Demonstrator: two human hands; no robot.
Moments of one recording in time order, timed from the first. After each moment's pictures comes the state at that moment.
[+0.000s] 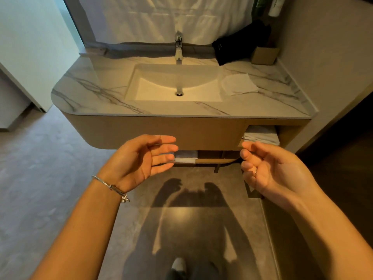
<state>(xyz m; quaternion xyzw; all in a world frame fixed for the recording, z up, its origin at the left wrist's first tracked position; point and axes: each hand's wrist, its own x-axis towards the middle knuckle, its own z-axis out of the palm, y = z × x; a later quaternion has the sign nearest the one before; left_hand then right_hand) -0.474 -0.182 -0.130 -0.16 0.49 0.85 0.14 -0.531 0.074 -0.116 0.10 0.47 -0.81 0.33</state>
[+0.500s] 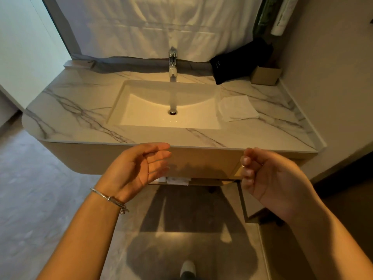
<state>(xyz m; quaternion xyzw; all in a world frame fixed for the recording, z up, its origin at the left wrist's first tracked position) -0.611 -0.195 -0.137 -0.19 0.47 0.86 0.07 -0.670 0.057 -0.110 0.05 0.51 -0.80 0.32</state>
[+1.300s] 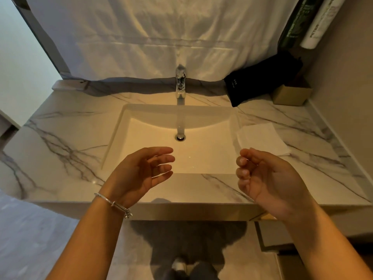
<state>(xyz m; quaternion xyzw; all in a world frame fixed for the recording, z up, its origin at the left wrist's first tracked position) -0.784 -0.303 -0.141 -0.19 0.49 0.85 0.07 -0.850 -0.061 -0.122 0.07 0.47 -0.81 0.34</state>
